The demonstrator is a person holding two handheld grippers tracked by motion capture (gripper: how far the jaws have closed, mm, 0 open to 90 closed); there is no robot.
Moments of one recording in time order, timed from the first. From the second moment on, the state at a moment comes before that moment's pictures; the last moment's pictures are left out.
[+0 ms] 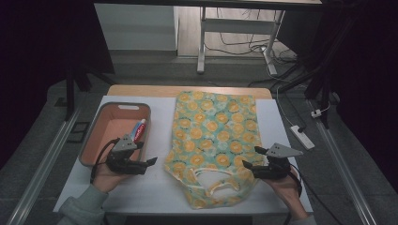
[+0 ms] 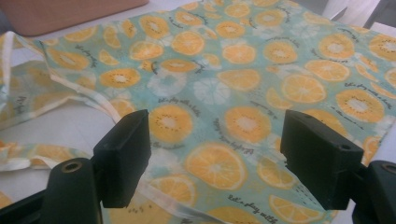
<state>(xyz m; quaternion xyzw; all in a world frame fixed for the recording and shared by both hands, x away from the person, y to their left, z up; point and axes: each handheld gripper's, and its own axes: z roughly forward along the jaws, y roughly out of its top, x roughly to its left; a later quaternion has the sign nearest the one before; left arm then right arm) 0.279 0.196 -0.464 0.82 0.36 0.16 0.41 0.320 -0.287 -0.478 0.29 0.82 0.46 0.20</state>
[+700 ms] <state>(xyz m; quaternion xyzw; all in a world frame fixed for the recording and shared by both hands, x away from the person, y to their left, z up) 0.283 0.194 -0.458 0.83 0.36 0.17 0.39 0.327 -0.290 -0.481 0.29 0.81 0.46 0.20</state>
